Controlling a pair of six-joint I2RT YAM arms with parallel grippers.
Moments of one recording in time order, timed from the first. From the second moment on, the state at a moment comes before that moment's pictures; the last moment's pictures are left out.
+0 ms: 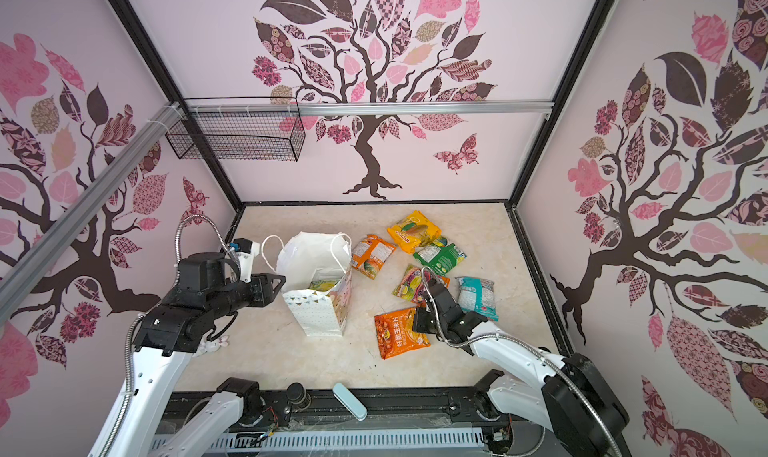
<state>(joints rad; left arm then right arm) -0.17 0.81 1.06 -0.93 0.25 -0.21 0.60 1.08 0.47 -0.26 -0.07 0.68</state>
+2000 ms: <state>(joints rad) -0.17 0.88 1.16 -0.96 0.24 -0.22 0.95 1.48 2.02 -0.78 0.04 0.25</state>
